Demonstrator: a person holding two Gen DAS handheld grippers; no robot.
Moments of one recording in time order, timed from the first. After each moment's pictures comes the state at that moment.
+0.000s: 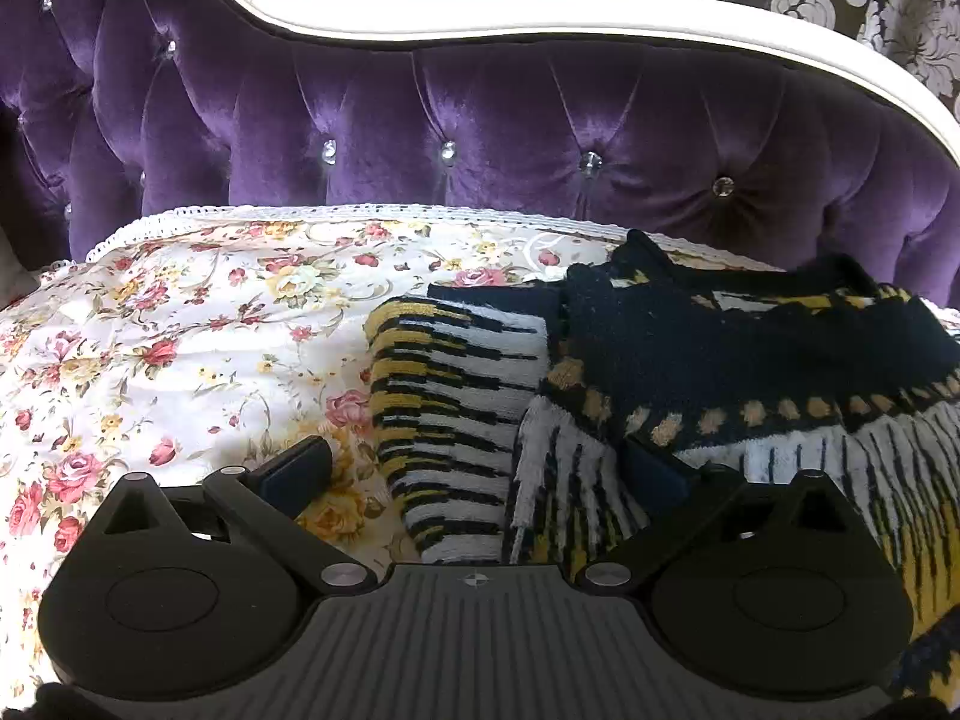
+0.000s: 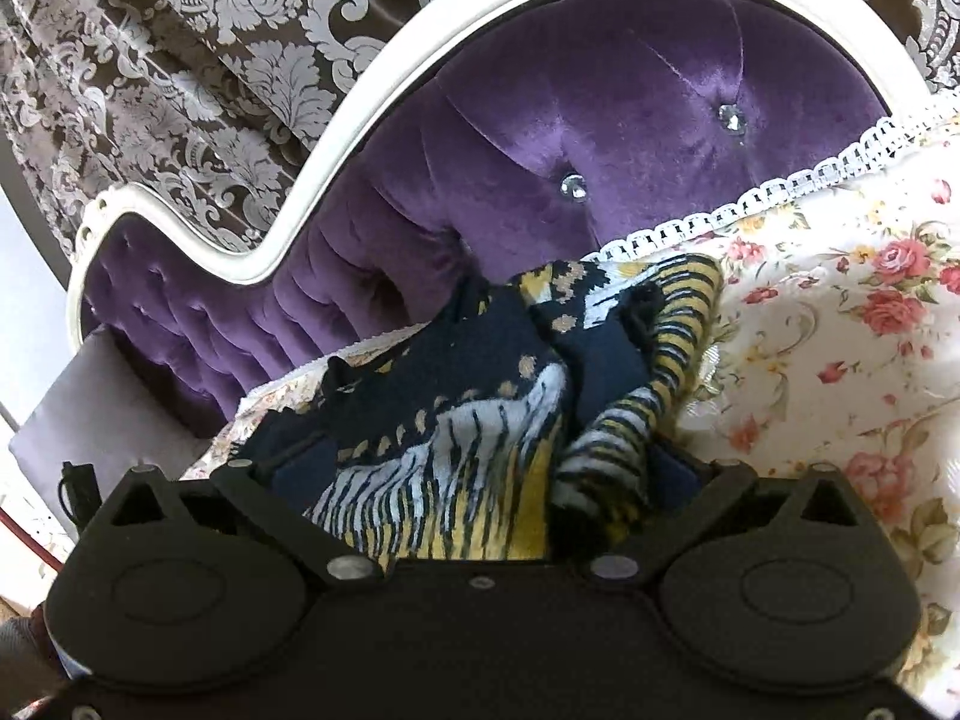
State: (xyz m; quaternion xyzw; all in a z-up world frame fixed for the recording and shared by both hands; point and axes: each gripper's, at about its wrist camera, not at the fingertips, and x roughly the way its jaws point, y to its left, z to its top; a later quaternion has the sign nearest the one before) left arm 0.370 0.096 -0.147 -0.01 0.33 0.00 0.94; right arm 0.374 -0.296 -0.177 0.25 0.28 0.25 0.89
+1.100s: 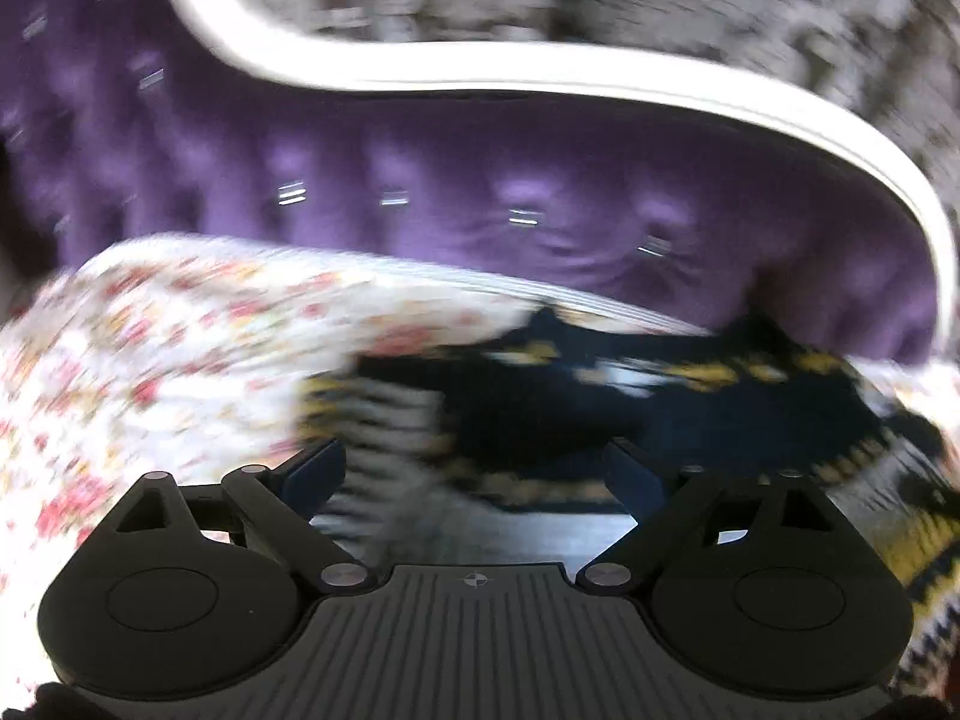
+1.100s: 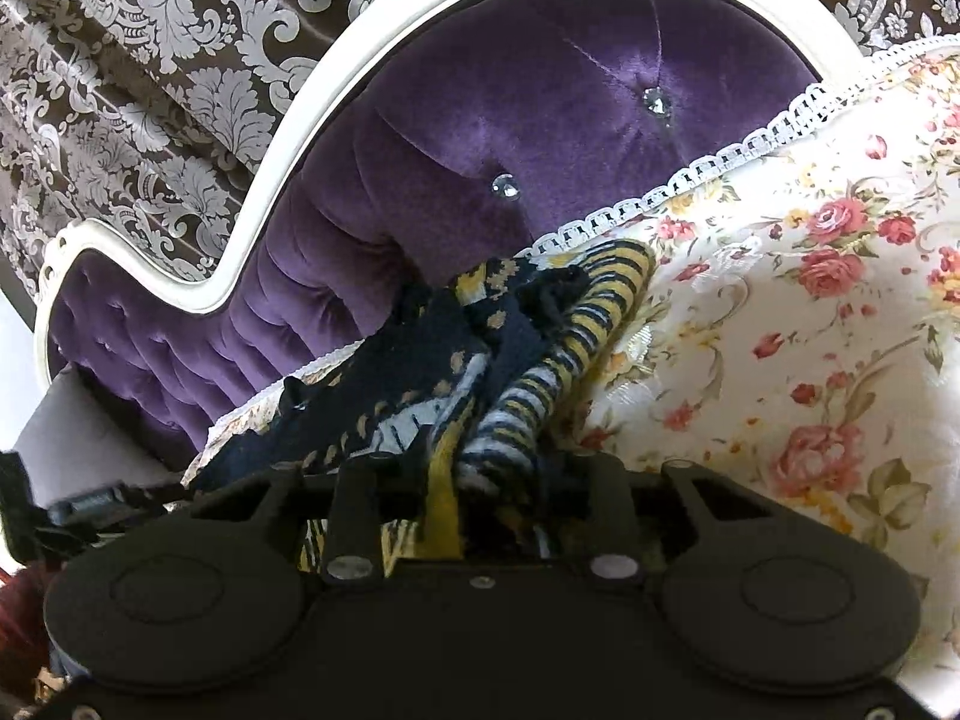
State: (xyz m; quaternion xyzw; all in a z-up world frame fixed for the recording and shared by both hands) left arm 0.369 0.046 -0.077 -0.02 0.36 -0.02 0.93; right arm 0.375 -0.309 -0.190 0.28 0.29 0.20 0.89
